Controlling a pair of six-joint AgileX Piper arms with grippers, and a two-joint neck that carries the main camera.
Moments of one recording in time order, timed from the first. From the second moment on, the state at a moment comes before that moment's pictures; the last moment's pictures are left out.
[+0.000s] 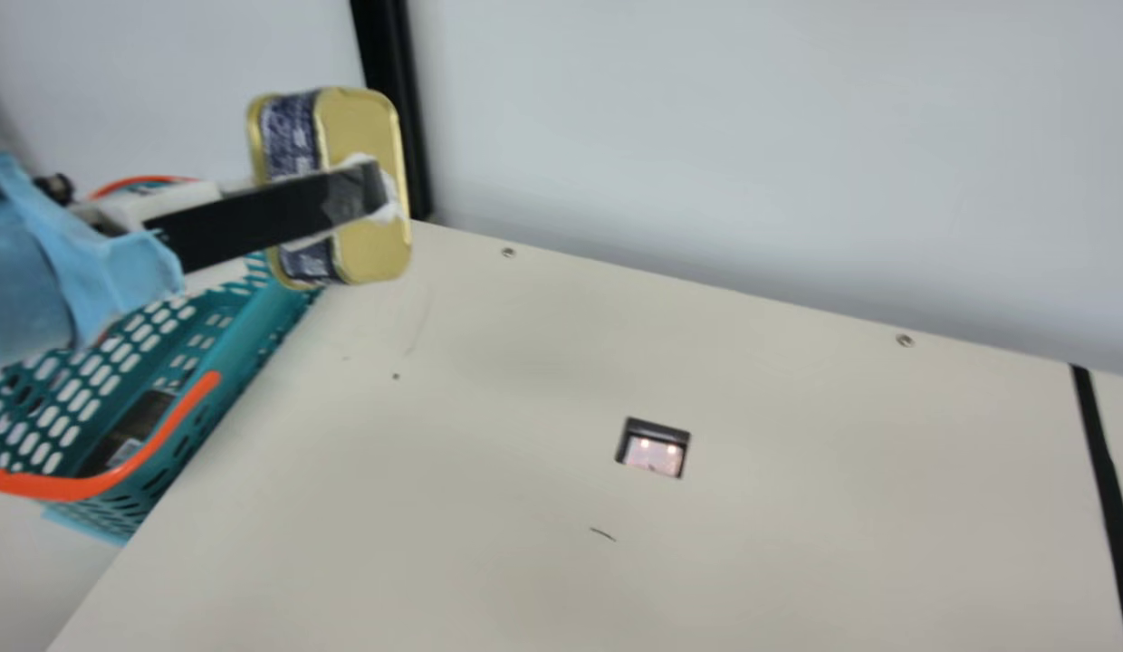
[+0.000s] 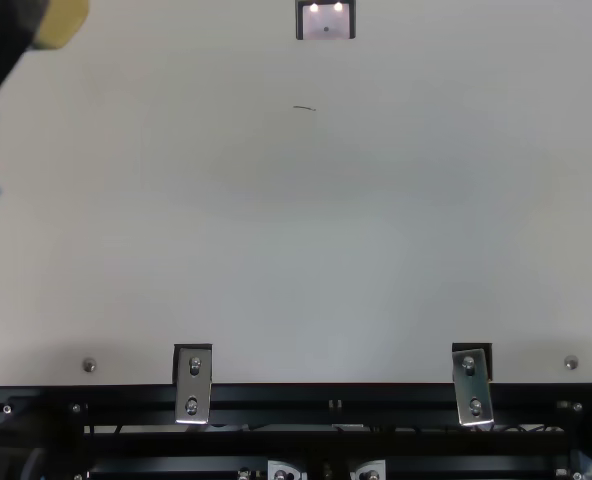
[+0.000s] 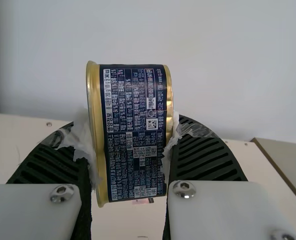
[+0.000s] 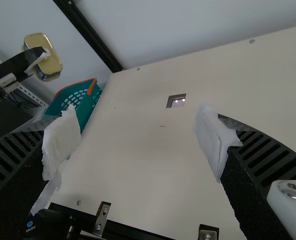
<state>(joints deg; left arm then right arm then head) -6.2 51.1 -48.9 -49.3 26.1 24.2 15.7 23.2 -64.4 14.4 69.9 22.2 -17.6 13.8</state>
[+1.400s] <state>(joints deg) -34.9 54.4 -39.5 -44.5 3.8 29.4 15.7 23.2 -64.4 14.4 69.9 22.2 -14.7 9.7</state>
